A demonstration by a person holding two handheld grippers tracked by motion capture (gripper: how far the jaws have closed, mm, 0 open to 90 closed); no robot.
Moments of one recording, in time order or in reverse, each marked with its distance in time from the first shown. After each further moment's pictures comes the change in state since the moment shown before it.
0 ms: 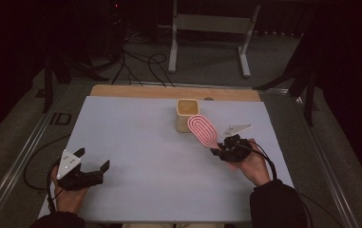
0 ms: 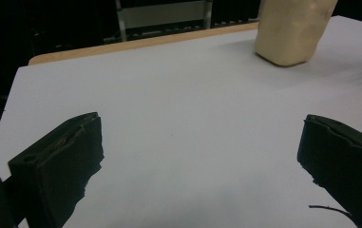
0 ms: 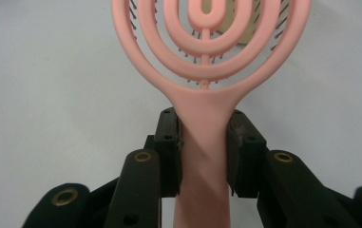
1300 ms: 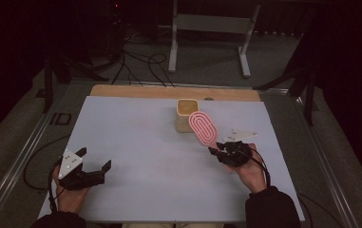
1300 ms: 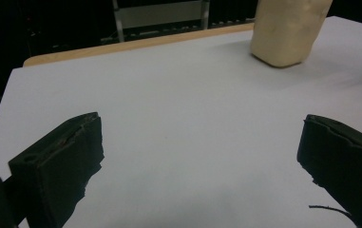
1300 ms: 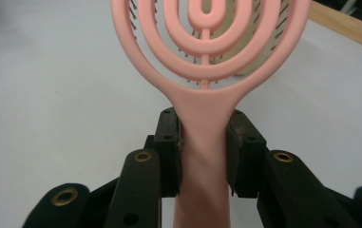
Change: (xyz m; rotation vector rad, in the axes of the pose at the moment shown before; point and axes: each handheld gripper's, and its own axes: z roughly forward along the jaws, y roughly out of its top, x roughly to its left) left arm -0.005 0.005 0.001 -0.001 -0.009 0.009; right arm 0.014 -0.010 -0.004 -0.167 -0.042 0.017
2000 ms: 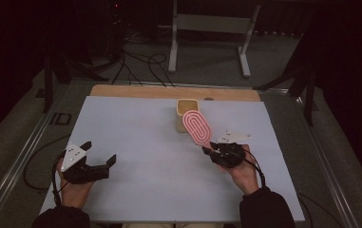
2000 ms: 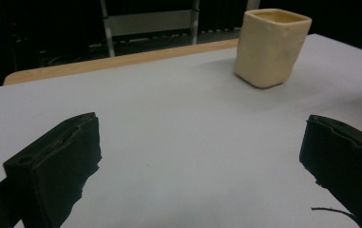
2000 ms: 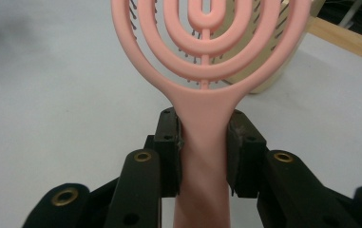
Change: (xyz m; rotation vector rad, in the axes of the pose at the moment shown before) left arm -0.008 0.024 0.007 -0.028 -0.053 -0.032; right arm 0.016 0.006 0.009 -0.051 -0.003 -0.001
